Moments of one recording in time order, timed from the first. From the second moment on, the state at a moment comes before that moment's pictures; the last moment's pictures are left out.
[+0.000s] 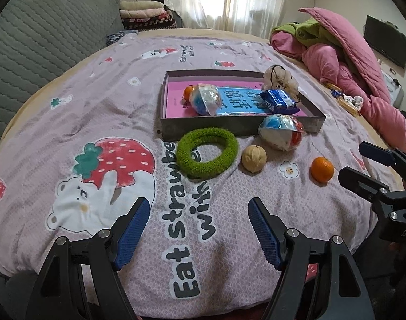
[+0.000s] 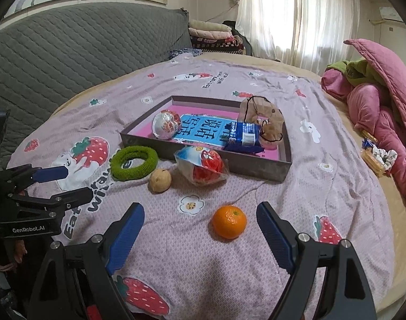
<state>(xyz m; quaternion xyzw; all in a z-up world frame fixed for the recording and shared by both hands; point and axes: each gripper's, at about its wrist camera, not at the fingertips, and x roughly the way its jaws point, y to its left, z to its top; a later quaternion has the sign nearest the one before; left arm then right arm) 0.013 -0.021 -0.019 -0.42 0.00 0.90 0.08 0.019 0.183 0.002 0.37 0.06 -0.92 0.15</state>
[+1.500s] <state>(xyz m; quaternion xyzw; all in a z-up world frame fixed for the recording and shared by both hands) -0.063 -0.004 -0.055 -0.45 0.02 0.89 0.08 -0.054 0.172 -0.030 0.40 0.09 -0.90 0.16</state>
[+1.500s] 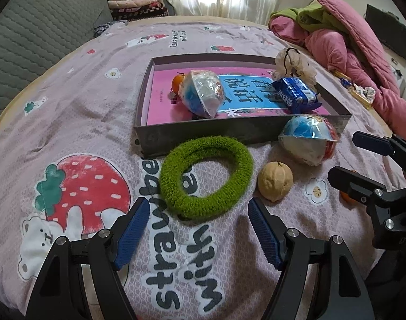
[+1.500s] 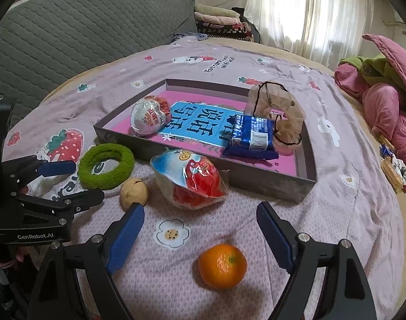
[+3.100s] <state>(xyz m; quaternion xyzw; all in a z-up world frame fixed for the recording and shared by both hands) -0.102 0.020 -0.065 -0.44 0.00 0.89 0.16 -0.090 0.164 -0.043 0.41 0.08 -0.89 0.19</state>
